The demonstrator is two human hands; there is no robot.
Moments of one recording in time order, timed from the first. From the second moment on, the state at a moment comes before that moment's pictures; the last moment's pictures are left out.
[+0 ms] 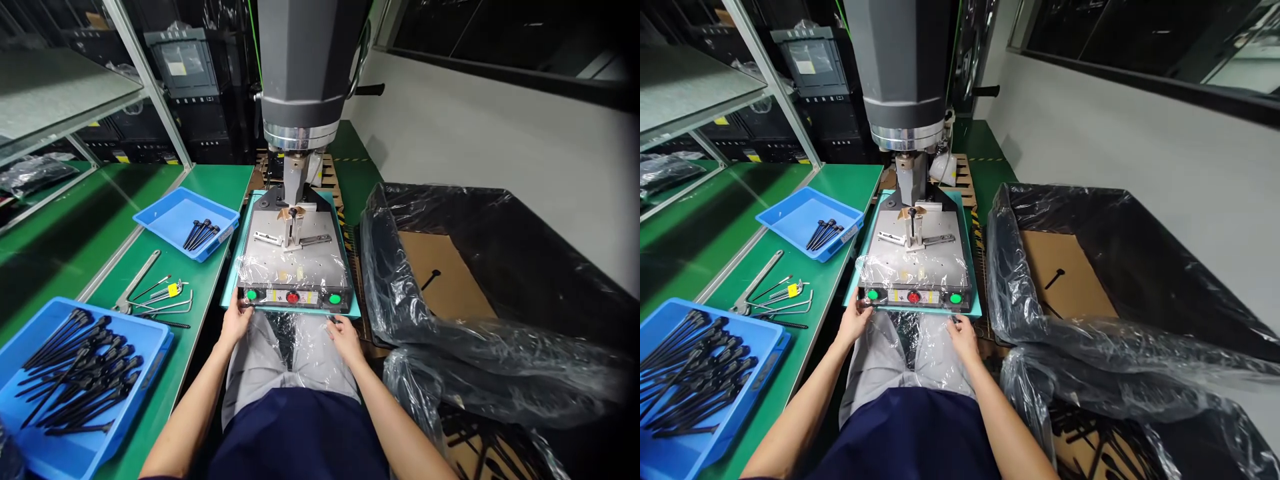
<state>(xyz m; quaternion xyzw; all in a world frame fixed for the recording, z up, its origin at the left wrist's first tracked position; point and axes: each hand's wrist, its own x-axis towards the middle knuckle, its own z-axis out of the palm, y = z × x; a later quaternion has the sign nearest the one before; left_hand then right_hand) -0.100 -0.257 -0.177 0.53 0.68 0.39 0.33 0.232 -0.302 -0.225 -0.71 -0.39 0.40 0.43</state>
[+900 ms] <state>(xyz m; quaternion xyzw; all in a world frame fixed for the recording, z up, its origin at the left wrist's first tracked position) 0.020 -0.028 -0.012 0.71 0.53 0.41 0.22 0.205 -0.215 -0.147 -0.56 -0.60 0.37 0.43</state>
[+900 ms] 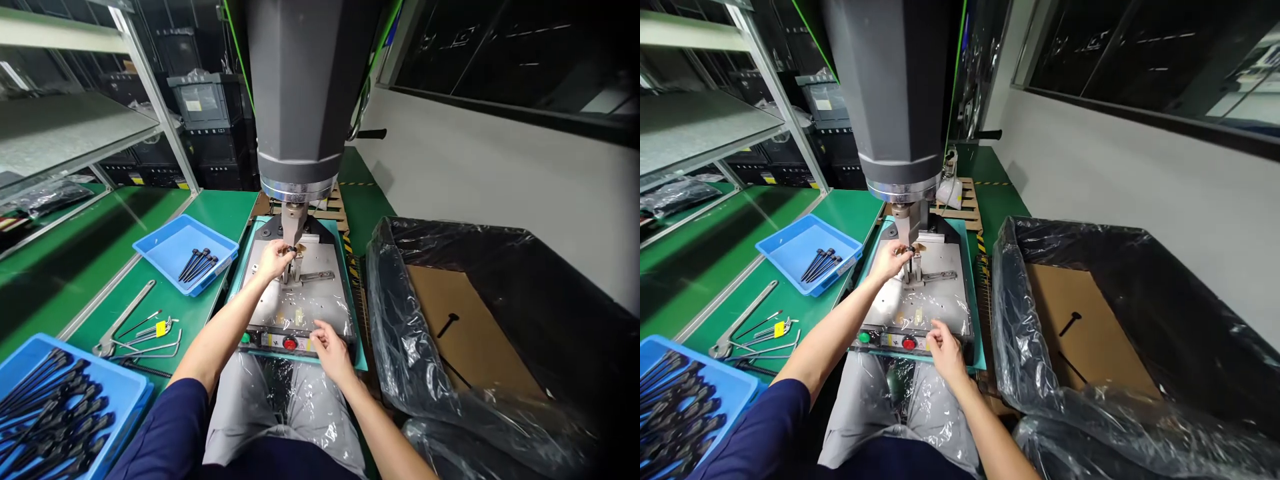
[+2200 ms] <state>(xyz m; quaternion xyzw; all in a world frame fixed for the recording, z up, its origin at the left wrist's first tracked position) -0.030 -0.219 -0.031 0.35 0.34 0.54 0.68 0.111 -0.244 -0.056 -0.35 -0.41 0.70 0.47</state>
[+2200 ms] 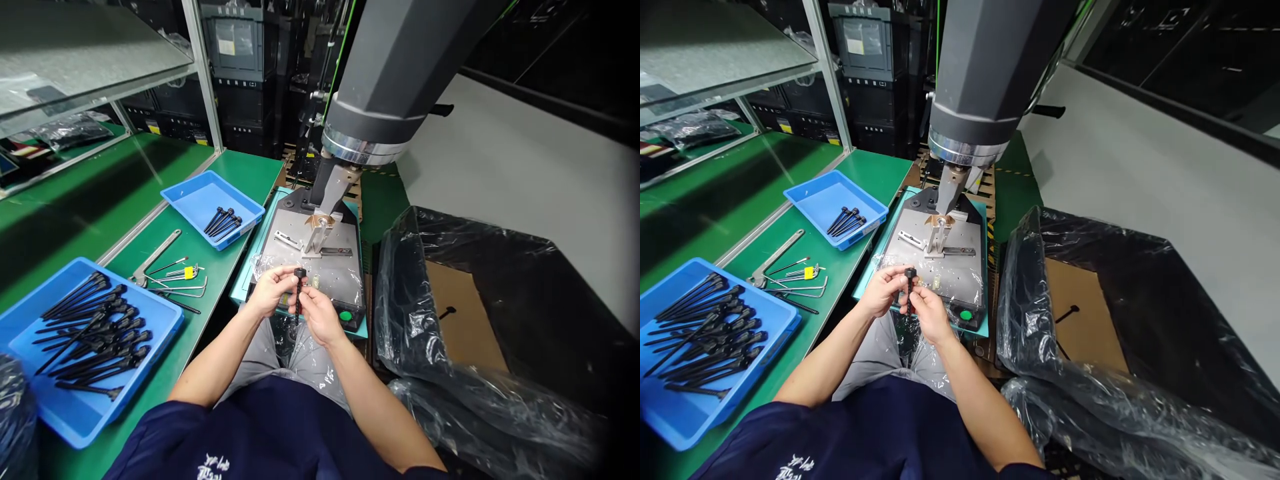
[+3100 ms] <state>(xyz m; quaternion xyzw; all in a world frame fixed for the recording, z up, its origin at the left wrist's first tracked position) -0.051 -0.229 -0.019 0.26 0.32 0.56 0.71 0.086 -0.250 -0.031 -0.37 -0.43 0.68 0.46</state>
